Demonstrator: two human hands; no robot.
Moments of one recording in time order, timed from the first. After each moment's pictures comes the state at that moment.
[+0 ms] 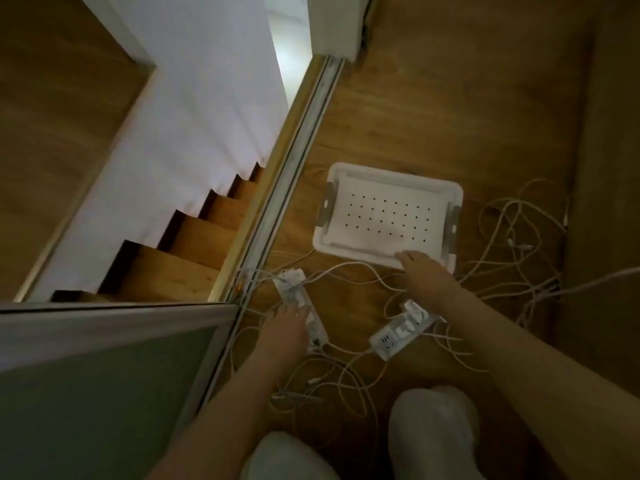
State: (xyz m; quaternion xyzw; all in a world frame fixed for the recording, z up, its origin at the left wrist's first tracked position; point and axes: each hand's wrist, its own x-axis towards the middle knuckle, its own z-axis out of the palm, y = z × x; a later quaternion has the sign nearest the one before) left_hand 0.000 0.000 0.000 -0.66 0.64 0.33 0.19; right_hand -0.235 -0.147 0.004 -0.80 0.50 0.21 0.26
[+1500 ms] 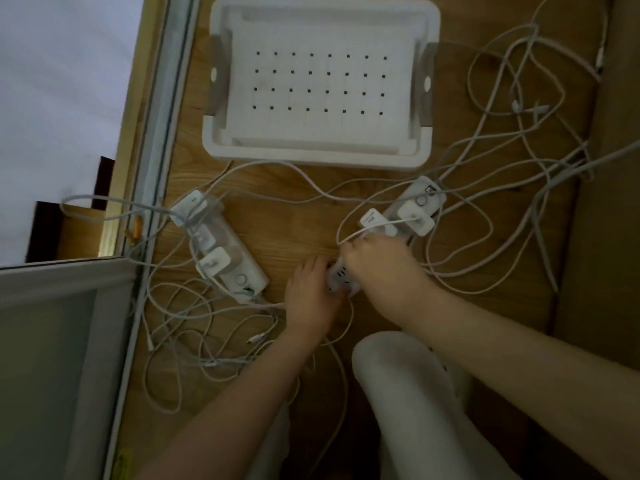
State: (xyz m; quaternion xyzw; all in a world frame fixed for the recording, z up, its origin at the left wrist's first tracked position) left_hand -0.155 0.017 -0.135 -0.75 0.53 0.38 -0.05; right_hand -0.259 -0.058 -0.052 -0.87 0.38 0.23 0.19
